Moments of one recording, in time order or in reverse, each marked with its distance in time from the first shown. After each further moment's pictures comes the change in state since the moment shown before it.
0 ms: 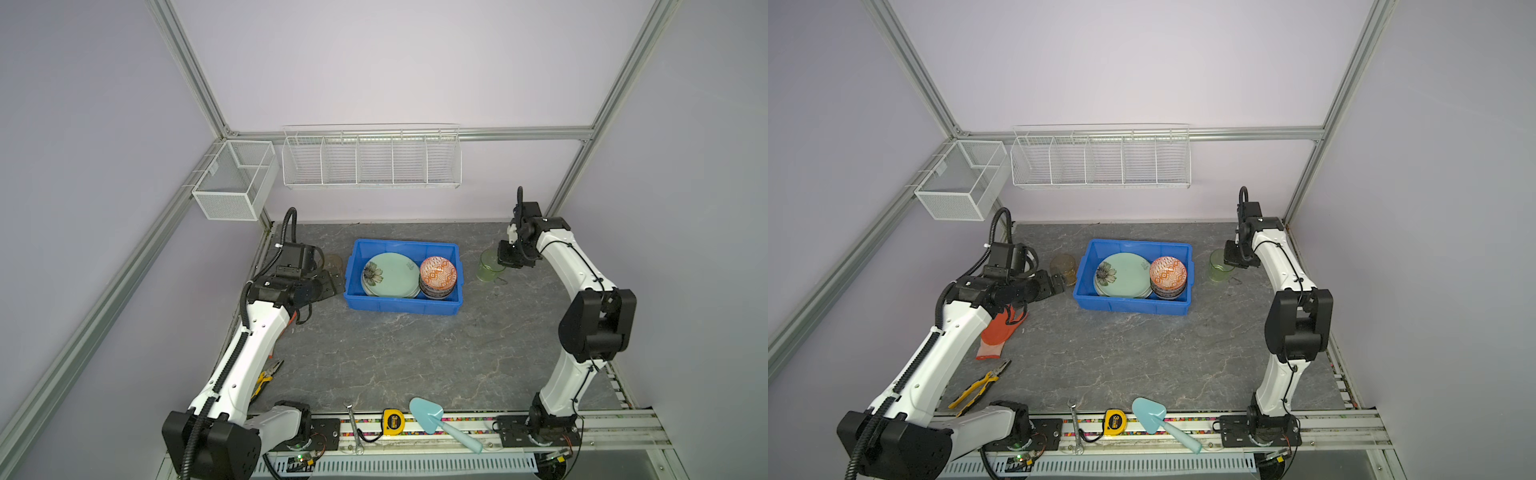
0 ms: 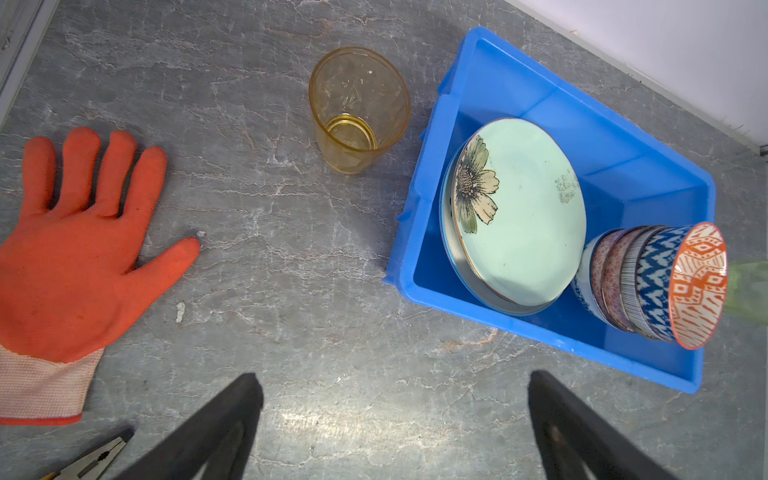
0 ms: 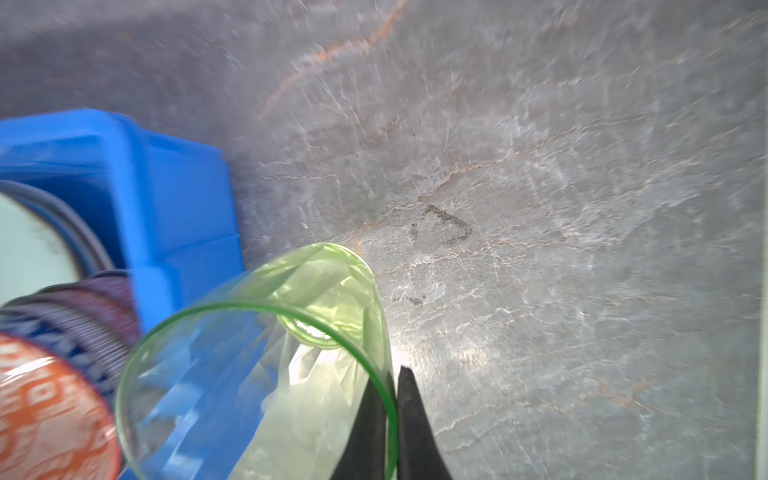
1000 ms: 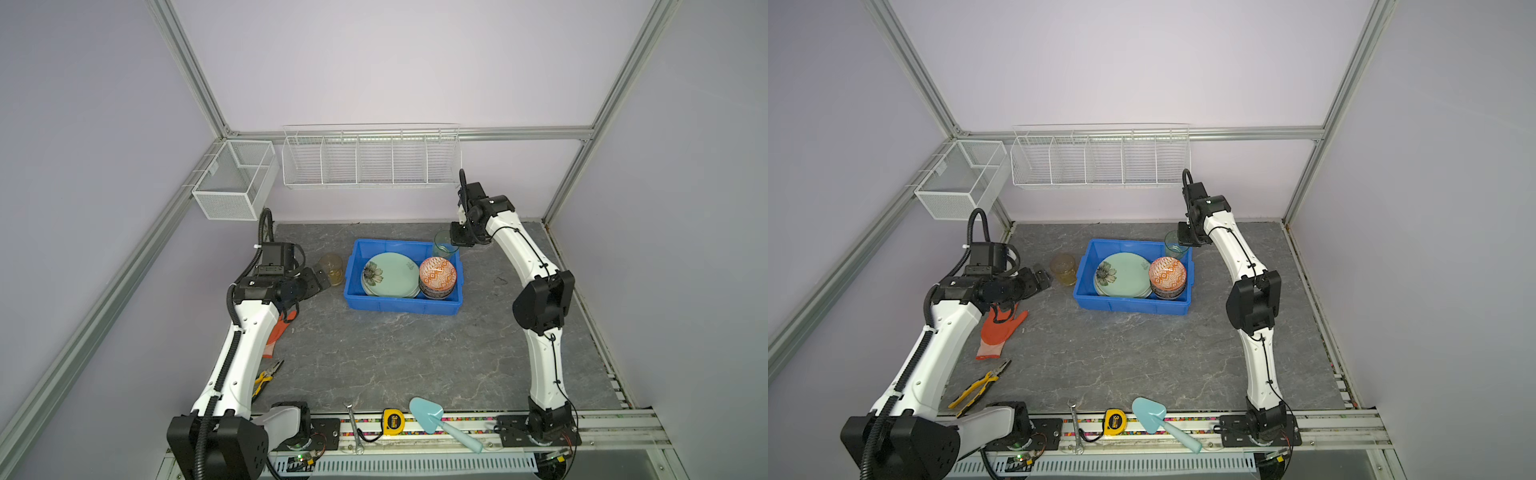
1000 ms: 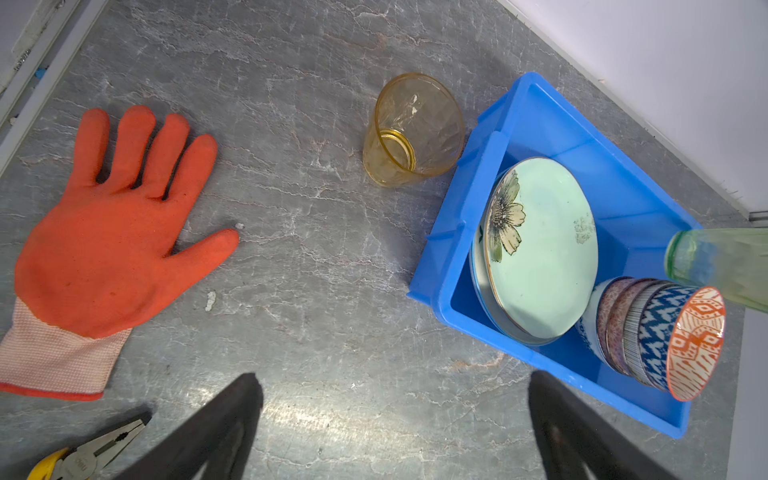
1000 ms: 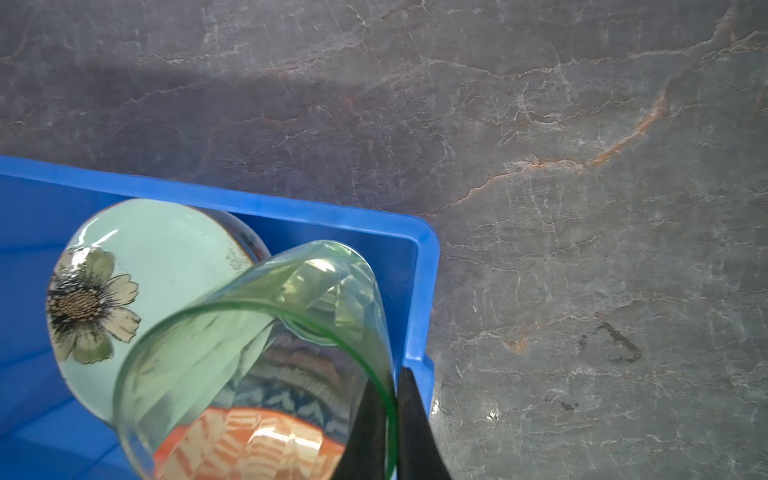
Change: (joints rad) left arm 0.150 -0.002 0.000 -0.018 0.062 -0.007; right arm 0.262 0.413 0.598 -0.143 0.019 0.069
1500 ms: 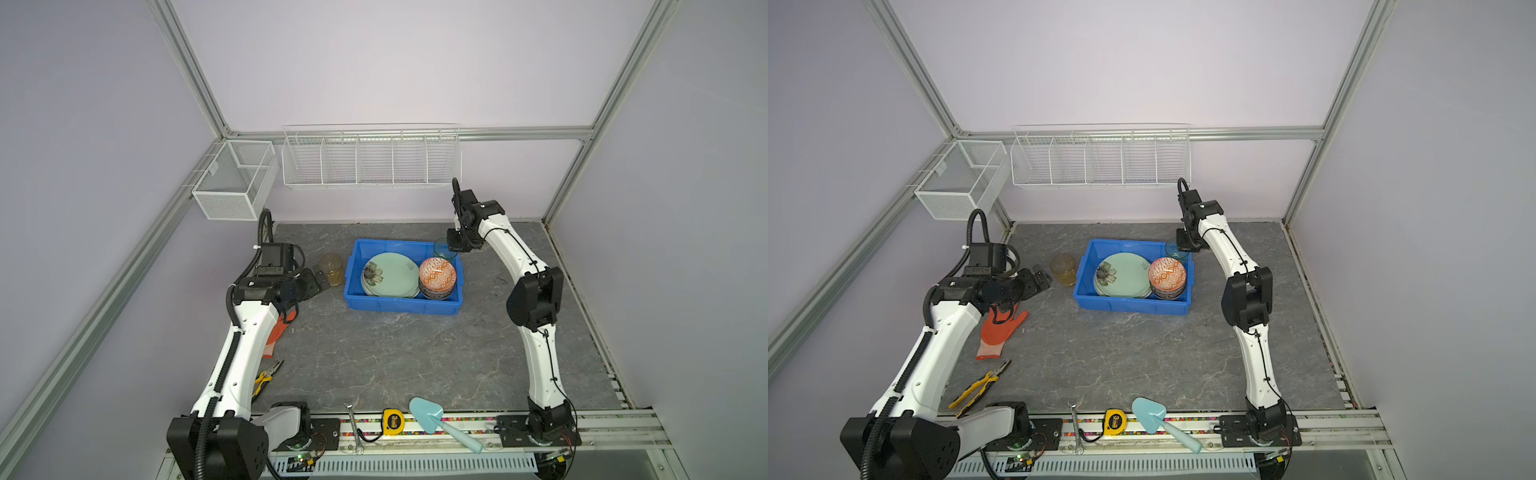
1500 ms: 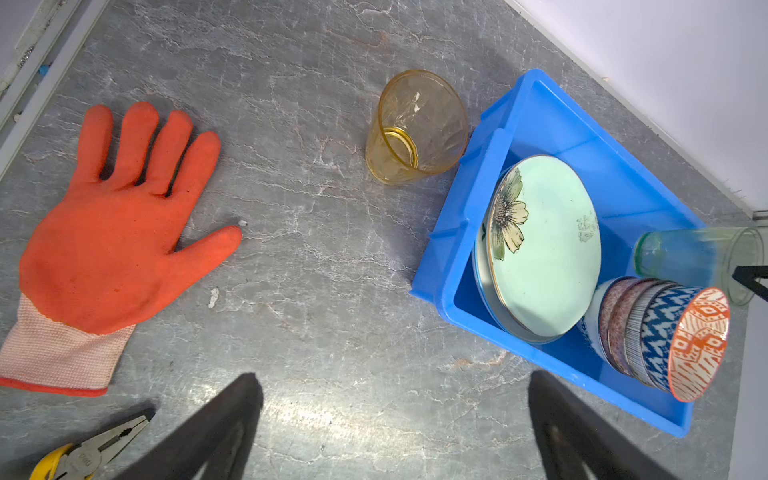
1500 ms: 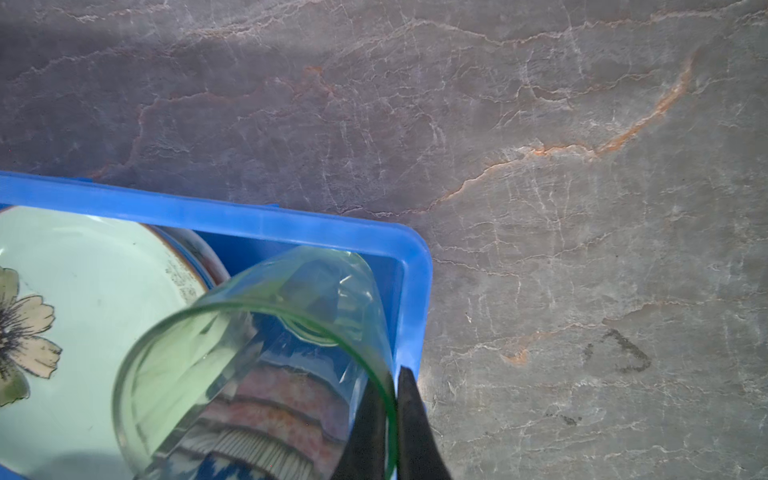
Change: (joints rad) left arm 0.002 -0.002 -0.005 -0.005 0.000 0.002; right arm 0.012 0.074 0.005 0.003 0.044 -0.002
